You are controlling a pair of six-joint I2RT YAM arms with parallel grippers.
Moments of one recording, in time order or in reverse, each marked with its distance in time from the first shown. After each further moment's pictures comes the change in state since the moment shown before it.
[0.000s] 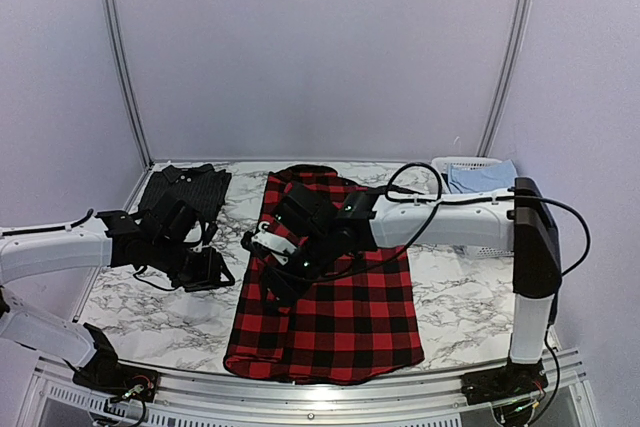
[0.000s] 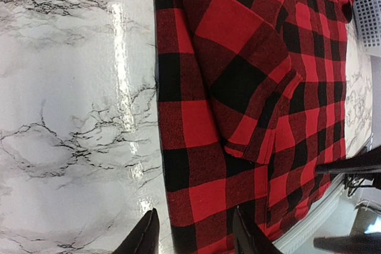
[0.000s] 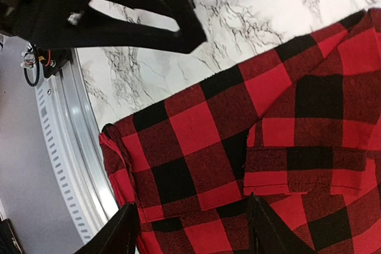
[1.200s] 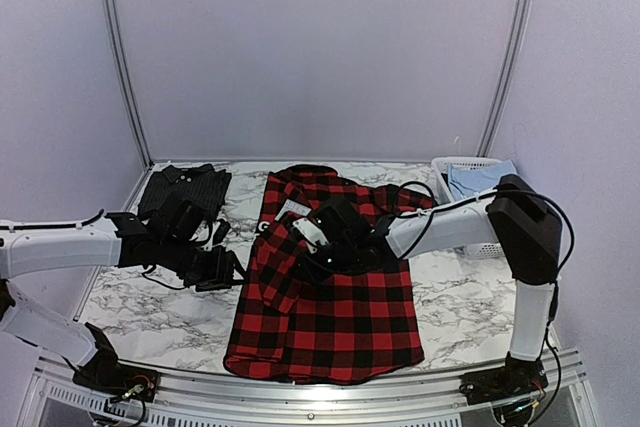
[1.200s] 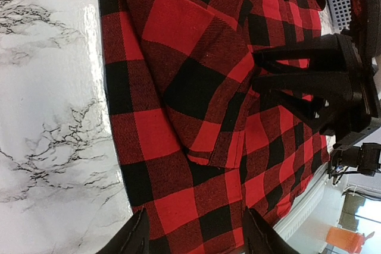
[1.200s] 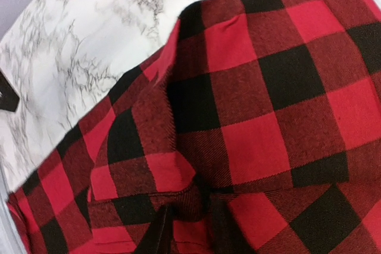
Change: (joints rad) left arm -0.013 0.056 -0.002 0.122 0.099 0.011; right arm -0.166 -0.007 -0.393 0.597 0.132 0.087
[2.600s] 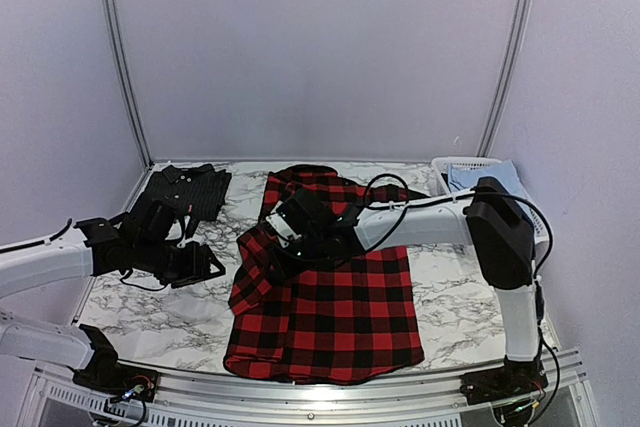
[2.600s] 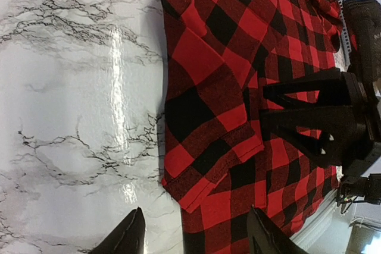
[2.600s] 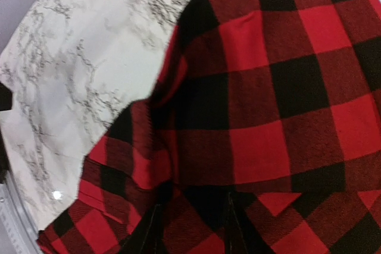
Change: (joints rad) left arm 0.085 -0.202 -0.079 -0.075 -0.126 -0.006; right arm 0.069 0.147 0.333 -0.232 0.026 0.100
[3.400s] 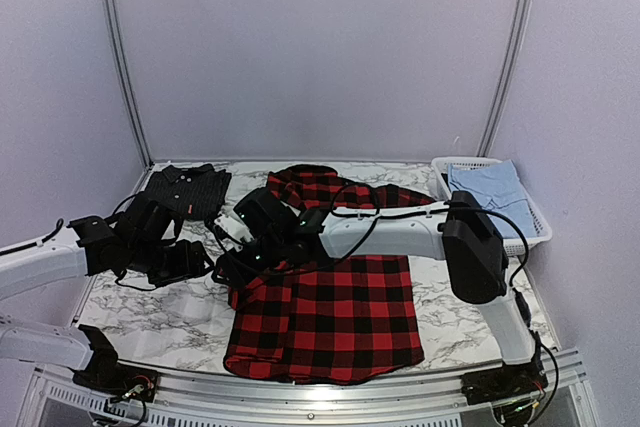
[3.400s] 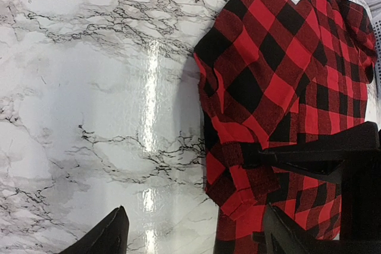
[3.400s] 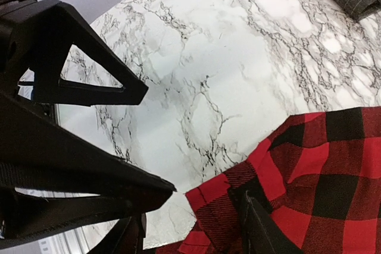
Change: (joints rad) left arm -0.010 -0.038 0.018 -0.110 -0.195 -0.047; right arm 0.106 0.159 0.301 -0.007 -0.095 -0.103
